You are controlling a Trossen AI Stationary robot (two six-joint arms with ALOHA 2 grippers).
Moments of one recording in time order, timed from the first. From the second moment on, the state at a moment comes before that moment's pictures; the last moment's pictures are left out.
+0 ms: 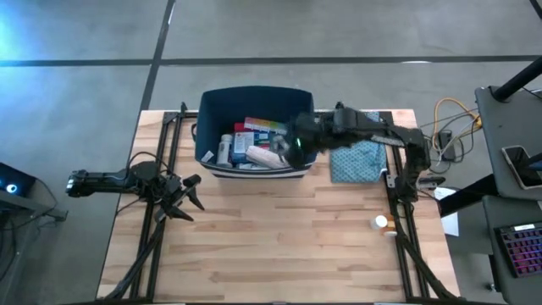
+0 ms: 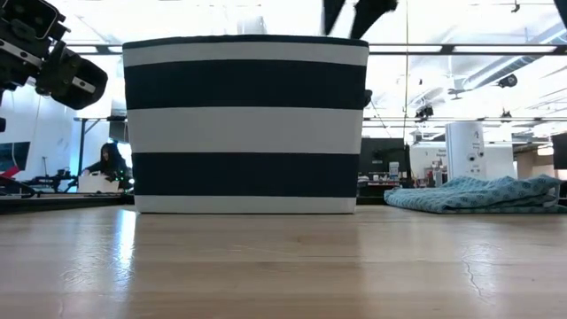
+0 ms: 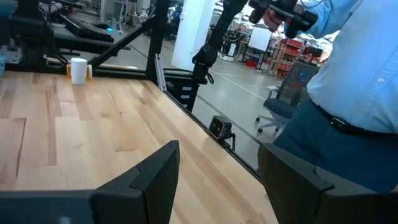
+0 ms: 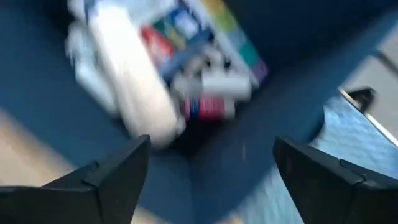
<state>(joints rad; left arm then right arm) -0.04 0.00 0.07 -0.13 0.57 -0.23 -0.04 1.86 2.17 -1.54 0.39 0.69</state>
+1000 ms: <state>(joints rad) -0.08 0.00 0.07 -0.13 0.57 -0.23 0.34 1.81 1.16 -1.56 -0.38 0.61</state>
